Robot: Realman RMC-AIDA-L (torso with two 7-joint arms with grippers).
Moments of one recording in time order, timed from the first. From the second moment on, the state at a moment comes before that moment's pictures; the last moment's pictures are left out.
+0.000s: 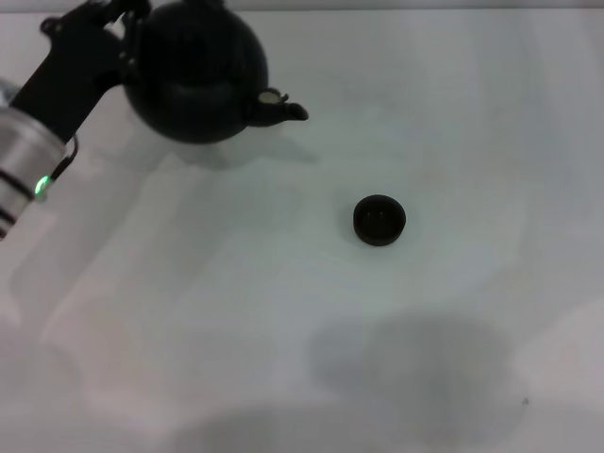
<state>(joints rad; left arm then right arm) -0.59 -2.08 0.52 -0.01 1.24 1.37 -0.35 0.67 2.01 -0.40 -0.14 -0.74 -0.83 0.54</state>
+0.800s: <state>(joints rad) -0.68 -2.09 0.52 -0.17 1.36 1.37 0.02 0.67 2.02 -0.40 -0.13 -0.73 -0.83 0.58</state>
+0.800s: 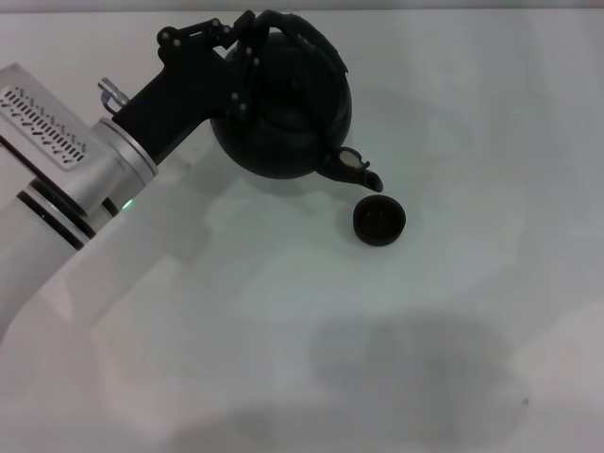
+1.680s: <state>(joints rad) -0.72 -2.09 0.51 -0.18 1.36 1.29 0.15 0.67 2.02 -0.40 -0.12 -0.73 -0.83 0.60</state>
